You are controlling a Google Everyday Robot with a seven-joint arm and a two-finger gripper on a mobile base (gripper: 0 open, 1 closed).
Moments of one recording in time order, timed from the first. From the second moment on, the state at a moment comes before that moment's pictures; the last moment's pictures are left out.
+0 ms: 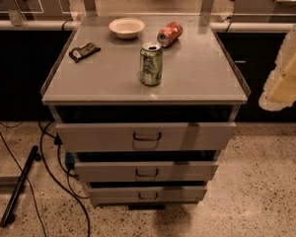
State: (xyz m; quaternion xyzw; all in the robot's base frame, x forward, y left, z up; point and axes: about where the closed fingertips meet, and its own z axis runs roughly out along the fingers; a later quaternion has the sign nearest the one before) arm 0.401 -0.167 1.092 -0.61 0.73 -0.13 0.28
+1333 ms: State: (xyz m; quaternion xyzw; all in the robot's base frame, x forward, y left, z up) arm 0.401 -0.167 1.092 -0.61 0.73 -0.13 0.28
